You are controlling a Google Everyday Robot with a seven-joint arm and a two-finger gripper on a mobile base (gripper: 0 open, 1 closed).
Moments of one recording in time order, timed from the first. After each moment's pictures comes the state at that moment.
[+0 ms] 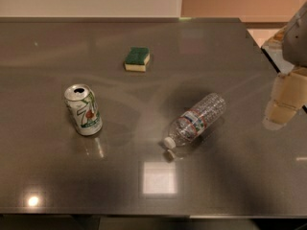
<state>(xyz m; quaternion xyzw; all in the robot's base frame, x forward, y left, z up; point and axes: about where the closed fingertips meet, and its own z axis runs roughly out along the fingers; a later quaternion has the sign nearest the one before) 0.438 -0.217 0.976 -0.60 0.78 -0.03 0.16</state>
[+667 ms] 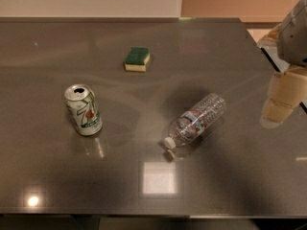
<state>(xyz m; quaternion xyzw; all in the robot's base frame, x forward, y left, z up) 0.442 -0.208 0.978 -0.62 0.77 -0.04 0.16</state>
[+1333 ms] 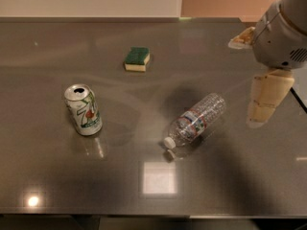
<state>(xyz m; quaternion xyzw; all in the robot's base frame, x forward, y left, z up) 0.453 -0.177 0.967 -0.70 0.69 -0.03 0.17</state>
